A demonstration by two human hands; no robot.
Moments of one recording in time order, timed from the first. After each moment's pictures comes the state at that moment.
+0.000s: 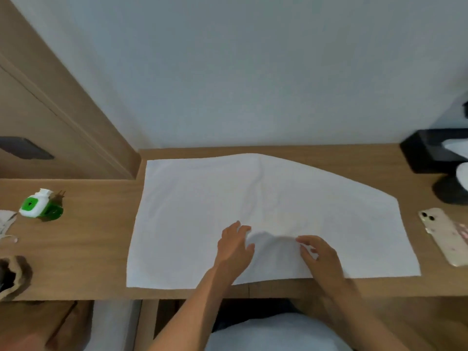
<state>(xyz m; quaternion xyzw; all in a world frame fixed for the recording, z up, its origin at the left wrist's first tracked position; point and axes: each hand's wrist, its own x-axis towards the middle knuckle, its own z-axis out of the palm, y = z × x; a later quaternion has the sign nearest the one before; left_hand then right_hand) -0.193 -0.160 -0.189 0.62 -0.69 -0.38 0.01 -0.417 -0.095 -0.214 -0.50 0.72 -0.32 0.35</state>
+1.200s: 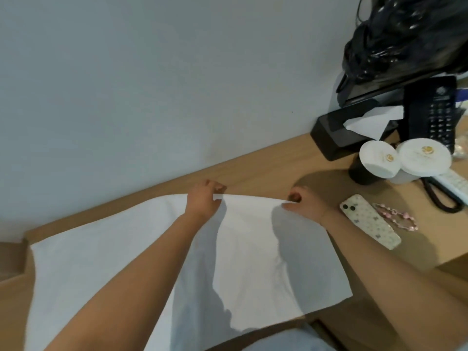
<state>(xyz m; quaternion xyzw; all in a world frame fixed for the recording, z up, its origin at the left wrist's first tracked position) -0.405 -0.358 -0.190 0.50 -0.83 -0.25 0.00 -0.666 -0.227 -0.204 -0.43 0.78 -0.18 0.41</state>
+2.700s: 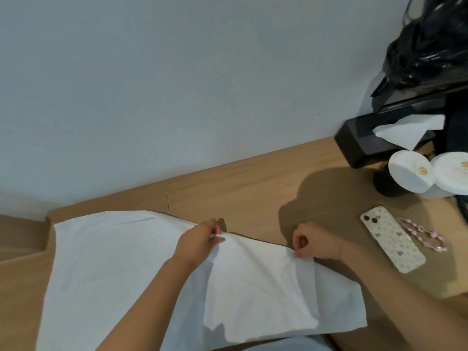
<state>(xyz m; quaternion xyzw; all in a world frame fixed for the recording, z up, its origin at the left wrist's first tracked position) -0.332 -0.288 -0.195 0.55 -0.77 -0.32 -0.06 -0.637 -0.197 -0.208 -0.60 0.65 0.02 0.47</state>
